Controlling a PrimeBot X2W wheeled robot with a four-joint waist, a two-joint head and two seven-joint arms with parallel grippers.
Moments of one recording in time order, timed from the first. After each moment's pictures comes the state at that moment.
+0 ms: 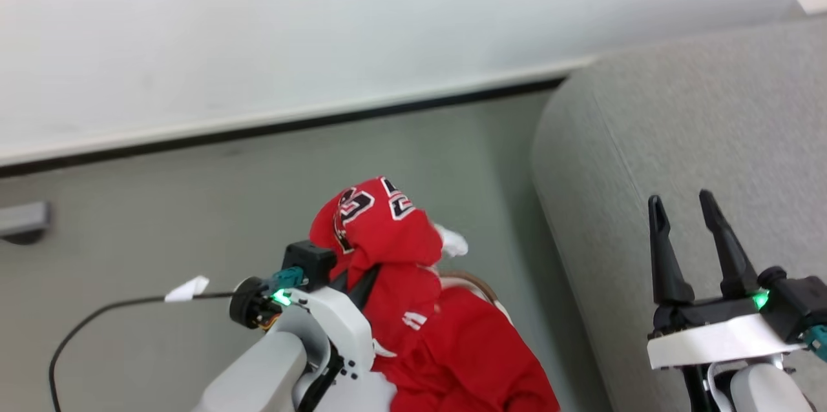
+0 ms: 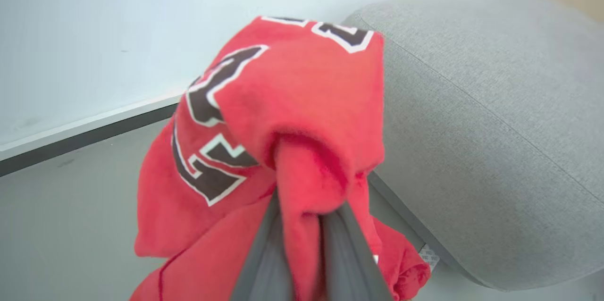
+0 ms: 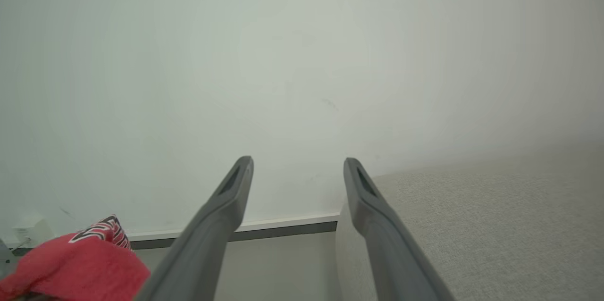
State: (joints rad) left arm -0.66 0.17 -0.84 0.82 -0.63 -0.09 -0.26; right arm -0.26 -0.07 0.09 0.19 0.32 0.13 -0.26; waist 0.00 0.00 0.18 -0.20
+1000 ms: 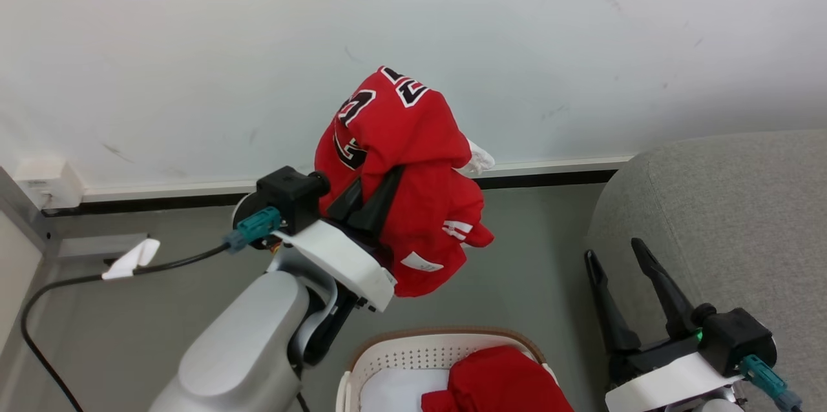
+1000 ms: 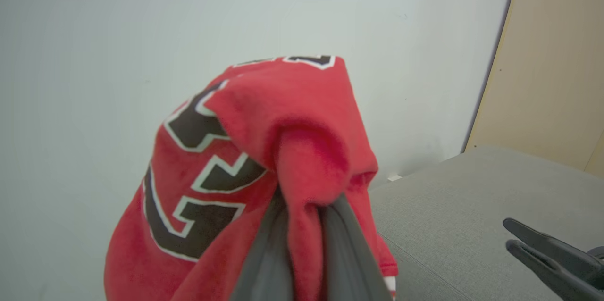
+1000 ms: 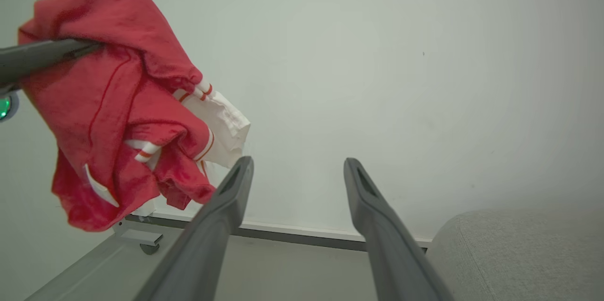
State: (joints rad) left arm -0.66 0.23 -0.66 0.34 -0.59 -0.05 -0.23; right arm -0.20 -0.09 0.25 0.23 0.34 0.13 -0.26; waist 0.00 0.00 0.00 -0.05
